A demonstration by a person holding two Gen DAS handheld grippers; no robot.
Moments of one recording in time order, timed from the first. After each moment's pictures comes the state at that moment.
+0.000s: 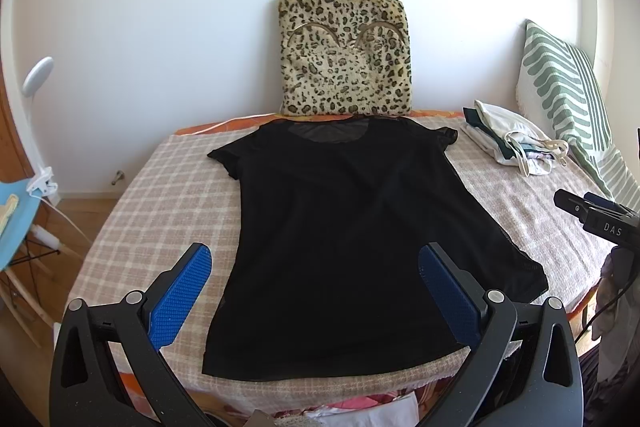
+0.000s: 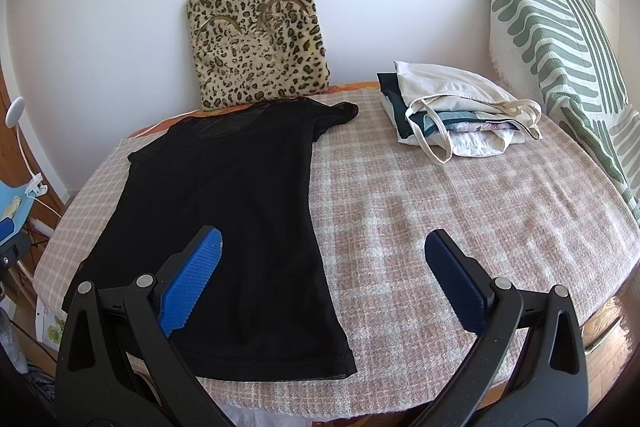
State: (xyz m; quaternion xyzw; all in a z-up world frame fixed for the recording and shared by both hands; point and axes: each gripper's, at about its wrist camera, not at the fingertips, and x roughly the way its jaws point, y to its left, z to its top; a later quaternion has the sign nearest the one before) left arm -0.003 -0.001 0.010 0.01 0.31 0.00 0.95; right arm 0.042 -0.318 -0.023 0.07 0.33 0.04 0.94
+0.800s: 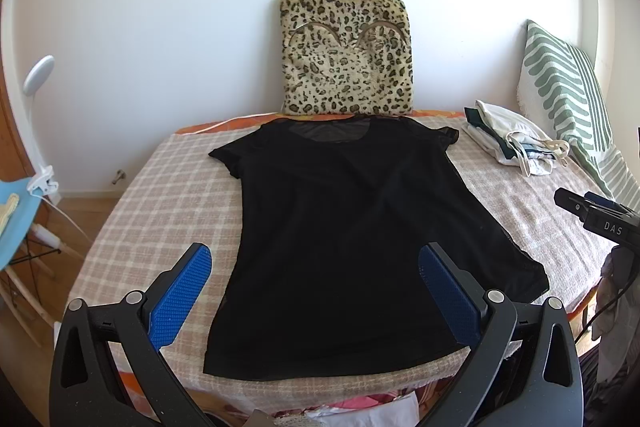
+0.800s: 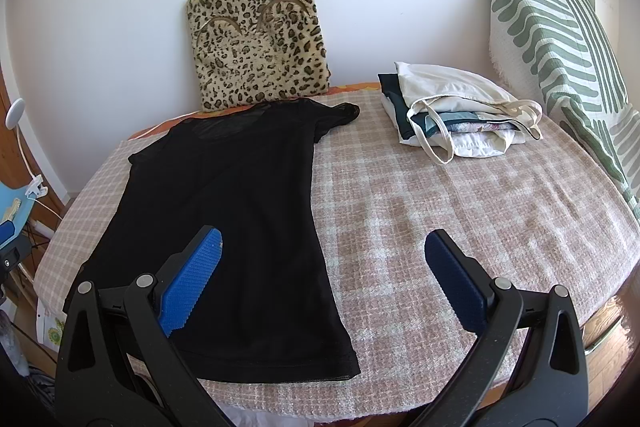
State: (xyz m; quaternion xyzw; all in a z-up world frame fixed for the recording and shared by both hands) left arm -0.004 0.000 0.009 0.01 0.31 0.00 0.95; right arm 0.042 -0.317 -0.022 0.07 0.33 0.04 0.94
